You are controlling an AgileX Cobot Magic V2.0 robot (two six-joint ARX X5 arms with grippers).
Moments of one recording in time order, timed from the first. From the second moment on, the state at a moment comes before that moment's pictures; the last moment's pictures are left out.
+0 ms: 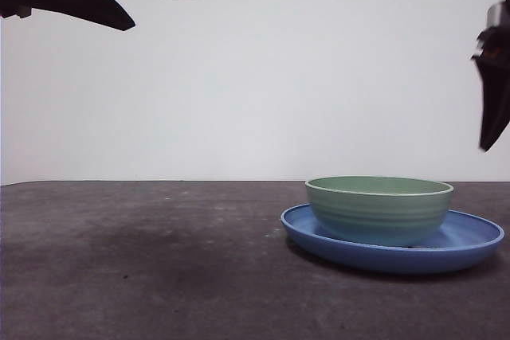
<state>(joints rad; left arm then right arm) -0.56 1.09 0.99 -0.83 0.68 0.01 0.00 1.34 0.95 -0.74 -0.32 0.09</state>
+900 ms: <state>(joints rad) -0.56 1.09 0.99 -0.83 0.68 0.01 0.01 1.64 0.94 -0.56 -0.45 0.06</state>
